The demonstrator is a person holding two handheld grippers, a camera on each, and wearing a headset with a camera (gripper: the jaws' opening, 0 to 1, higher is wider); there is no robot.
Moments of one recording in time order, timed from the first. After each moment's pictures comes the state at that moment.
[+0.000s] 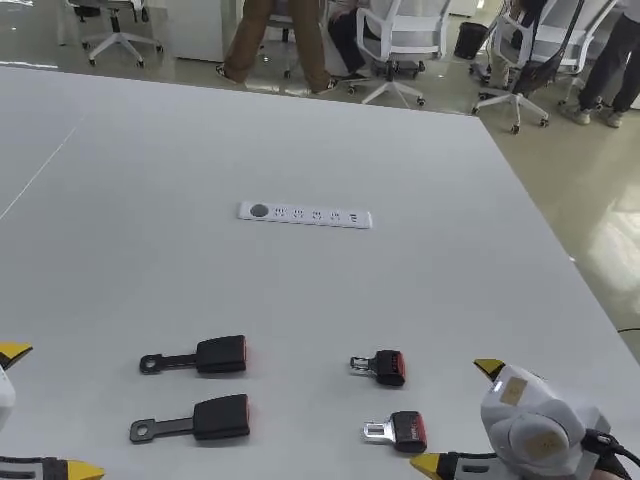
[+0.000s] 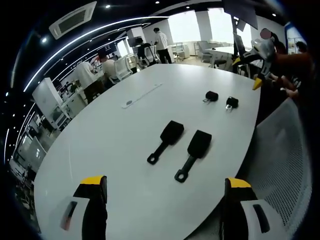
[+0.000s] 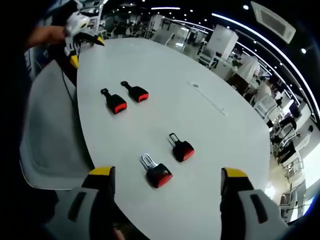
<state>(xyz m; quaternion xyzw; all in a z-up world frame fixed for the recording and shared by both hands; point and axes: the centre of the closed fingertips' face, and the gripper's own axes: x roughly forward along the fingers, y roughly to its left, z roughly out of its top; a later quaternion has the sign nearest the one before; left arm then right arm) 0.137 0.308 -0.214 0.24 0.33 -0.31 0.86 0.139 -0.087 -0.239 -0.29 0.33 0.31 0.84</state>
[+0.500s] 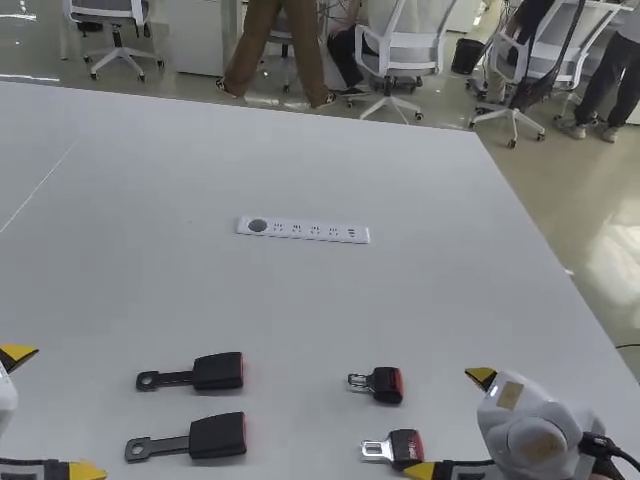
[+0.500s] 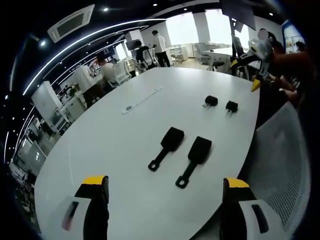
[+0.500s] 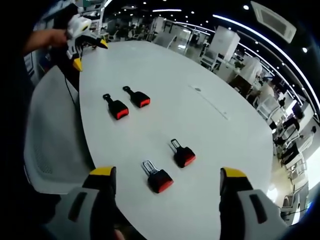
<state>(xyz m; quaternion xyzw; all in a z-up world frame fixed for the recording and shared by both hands) 0.140 0.300 -0.207 0.24 0.32 -0.32 0.86 0.145 -0.078 -0.231 -0.28 0.33 0.33 0.84</state>
